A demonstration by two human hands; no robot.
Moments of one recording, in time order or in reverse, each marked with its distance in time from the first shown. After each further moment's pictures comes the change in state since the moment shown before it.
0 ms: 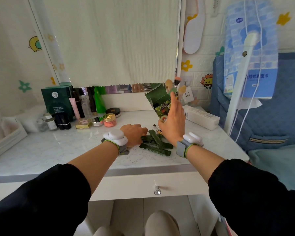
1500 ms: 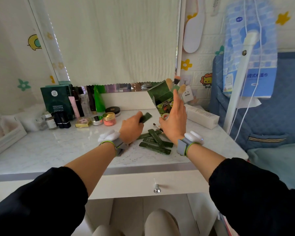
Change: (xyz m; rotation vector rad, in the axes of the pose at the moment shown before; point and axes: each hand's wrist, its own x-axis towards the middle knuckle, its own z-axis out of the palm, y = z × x) left_hand -0.005 0.012 -0.007 -0.685 0.371 -0.247; right_hand 0.001 0.002 -0.003 0.039 0.021 0.025
